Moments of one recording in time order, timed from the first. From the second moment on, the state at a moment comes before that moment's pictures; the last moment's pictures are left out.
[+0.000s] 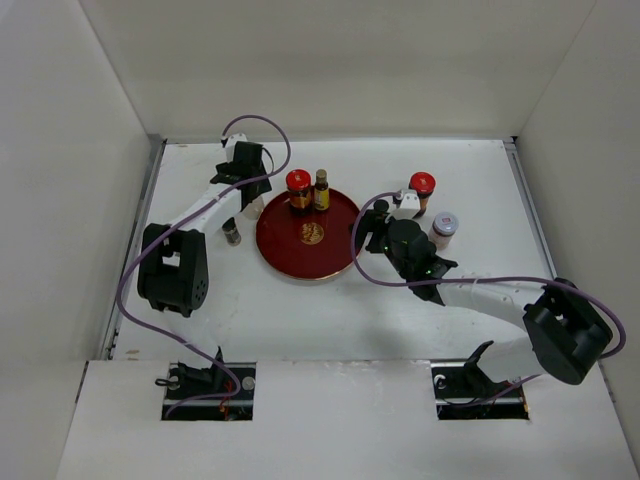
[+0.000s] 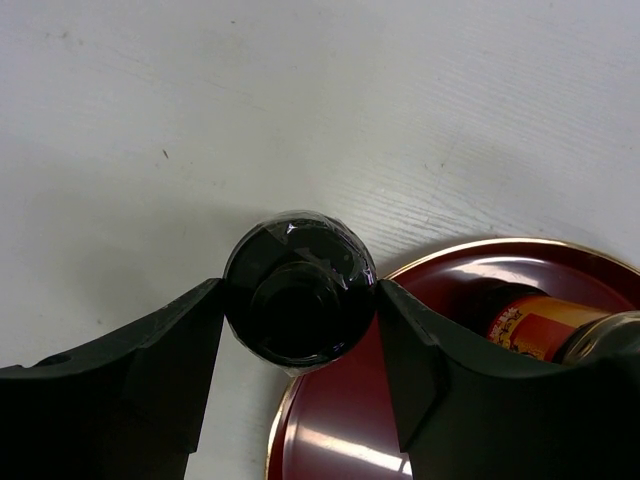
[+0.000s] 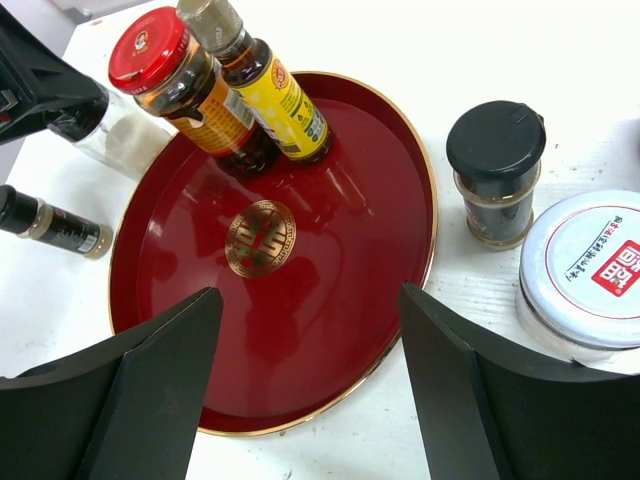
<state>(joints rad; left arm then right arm) -0.24 1.81 1.35 -0.28 -0.39 -0.44 0.74 1.37 0.67 0.42 0.36 0.54</state>
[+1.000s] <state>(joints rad) -0.44 1.62 1.25 -0.28 -0.40 -0.46 0.74 1.39 0.67 0.43 0.36 0.54</state>
